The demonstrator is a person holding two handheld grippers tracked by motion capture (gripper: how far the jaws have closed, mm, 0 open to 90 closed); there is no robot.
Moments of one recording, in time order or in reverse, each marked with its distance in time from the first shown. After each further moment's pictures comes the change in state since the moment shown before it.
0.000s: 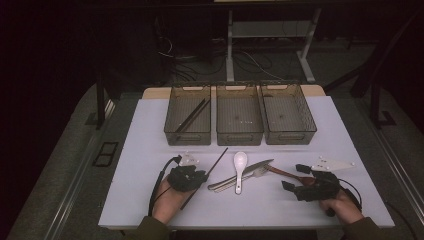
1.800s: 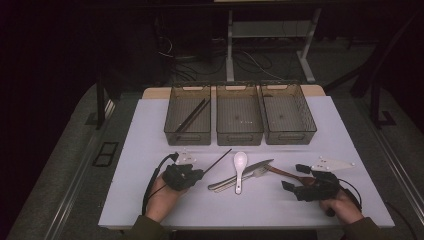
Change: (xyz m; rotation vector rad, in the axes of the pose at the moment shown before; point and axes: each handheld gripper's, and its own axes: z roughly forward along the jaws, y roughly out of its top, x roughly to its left) left arm 0.000 0.011 -0.026 0.018 -0.002 0.070; right arm 0.000 0.000 0.000 -0.001 0.001 -0.005
